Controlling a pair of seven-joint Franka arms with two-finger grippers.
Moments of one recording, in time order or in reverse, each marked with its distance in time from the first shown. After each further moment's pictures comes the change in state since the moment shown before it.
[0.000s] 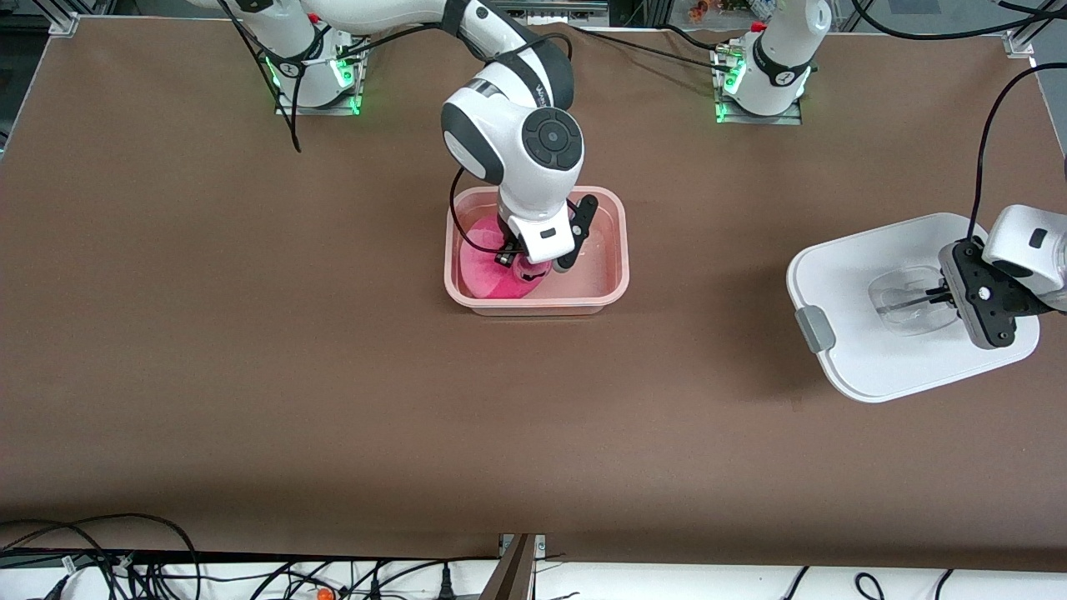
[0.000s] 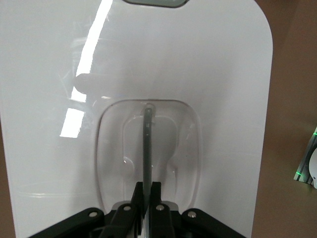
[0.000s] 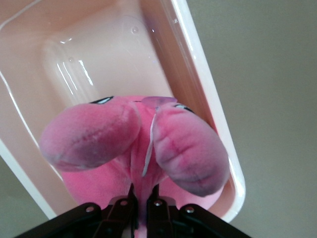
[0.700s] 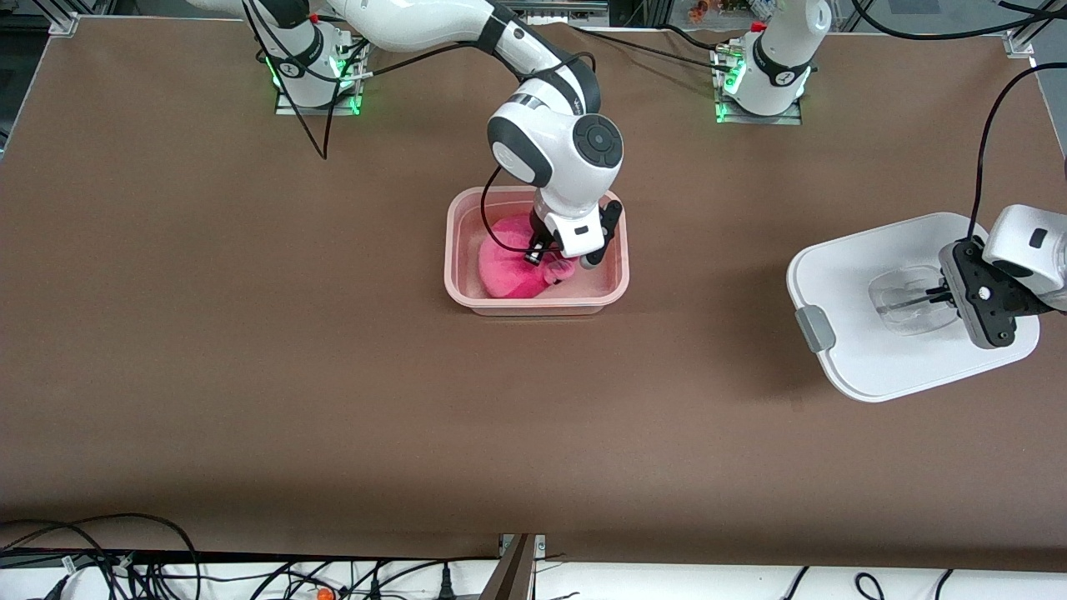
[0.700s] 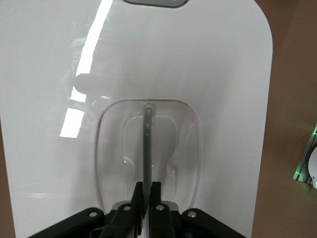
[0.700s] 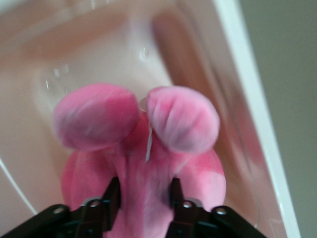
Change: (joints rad) left arm 0.001 0.000 0.001 0.000 0.000 -0.002 0.000; right arm 0.087 0.097 0.001 0.013 -0.073 0.133 0.184
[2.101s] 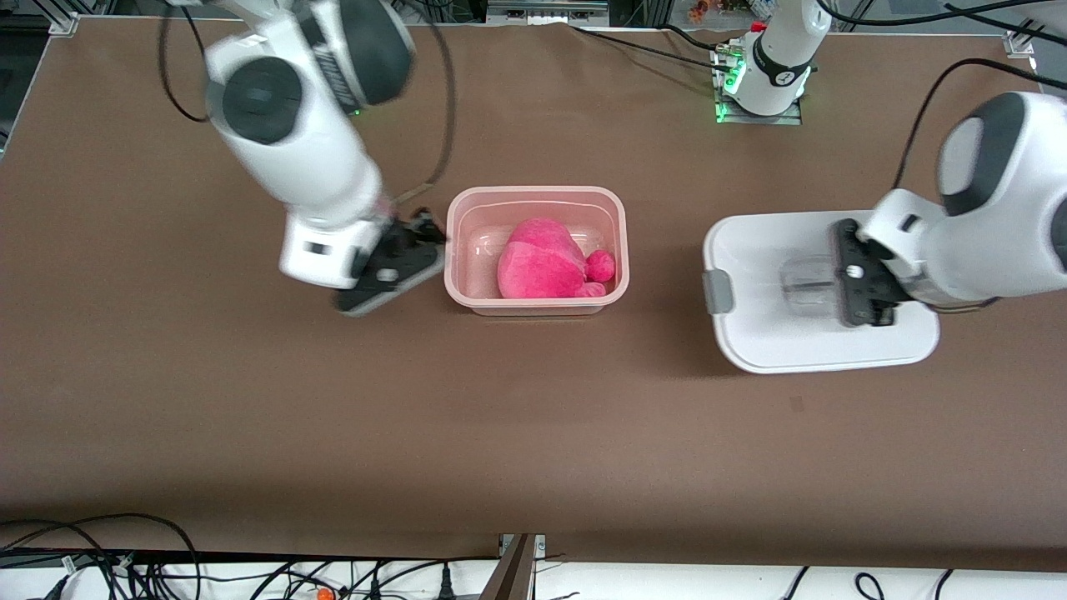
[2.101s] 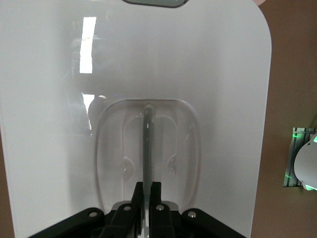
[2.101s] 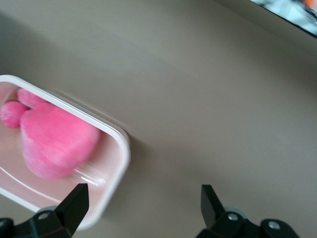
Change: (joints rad) left arm -0.187 0.019 -0.097 -0.001 -0.004 -0.034 -0.006; right arm -0.315 -0.452 -0.212 -0.142 0.310 -0.131 0.118
